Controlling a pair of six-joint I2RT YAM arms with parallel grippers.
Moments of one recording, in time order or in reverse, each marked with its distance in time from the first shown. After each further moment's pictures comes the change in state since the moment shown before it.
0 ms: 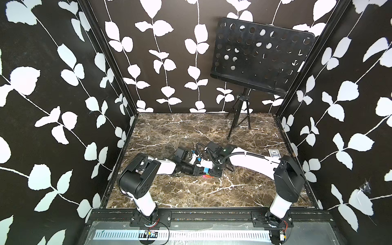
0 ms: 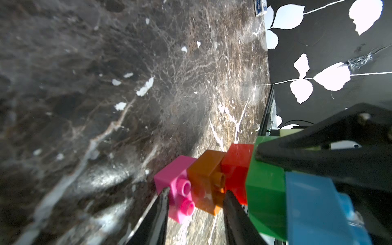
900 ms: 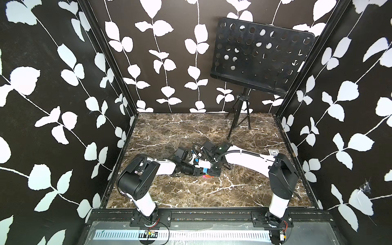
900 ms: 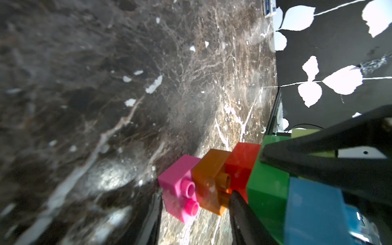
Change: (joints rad) left arm 0.001 -0.034 0.000 -0.038 -0.060 -0.011; right arm 0.017 0.035 0.066 -0.061 0.048 -0.034
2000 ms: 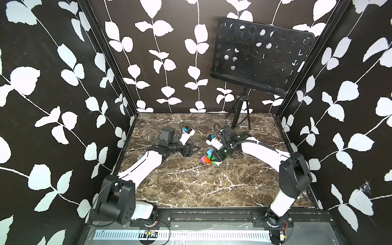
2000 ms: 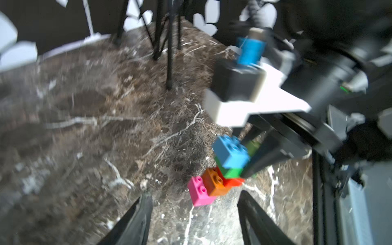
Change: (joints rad) left arm 0.172 -0.313 0.269 -0.243 -0.024 0.715; right arm -0.320 -0.092 -0.087 0.258 -0.430 0.460
